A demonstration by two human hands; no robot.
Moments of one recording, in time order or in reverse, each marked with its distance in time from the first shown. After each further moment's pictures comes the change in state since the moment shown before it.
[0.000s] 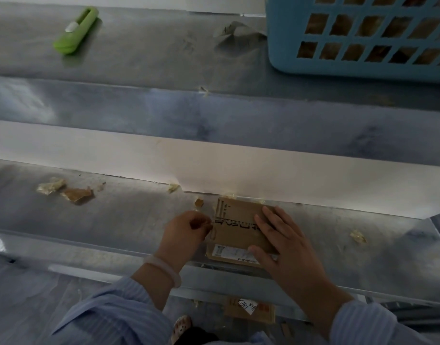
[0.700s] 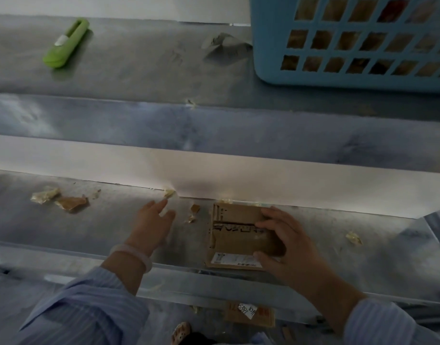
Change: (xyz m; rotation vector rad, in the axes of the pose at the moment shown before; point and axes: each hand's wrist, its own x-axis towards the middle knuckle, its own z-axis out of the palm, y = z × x) left_hand 0.047 -0.022 -0.042 0.078 0.095 -0.145; right_hand 0.007 0.007 -0.021 0.257 0.071 -0.064
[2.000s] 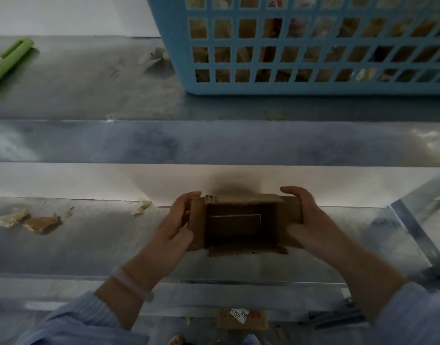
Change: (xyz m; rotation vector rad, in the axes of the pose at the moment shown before) left_hand -0.085 0.080 0.023 -0.362 -0.452 0.642; right_hand 0.014 0.002 -0.092 0.407 -0.109 0.614
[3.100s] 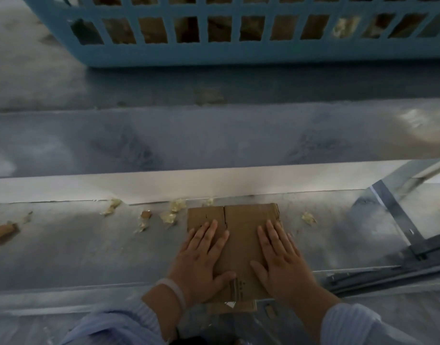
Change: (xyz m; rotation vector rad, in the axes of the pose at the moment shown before) left_hand 0.003 -0.115 0.089 1.126 -0.370 0.023; right_hand 0.003 0.145 0.059 -0.950 -0.024 -0.048
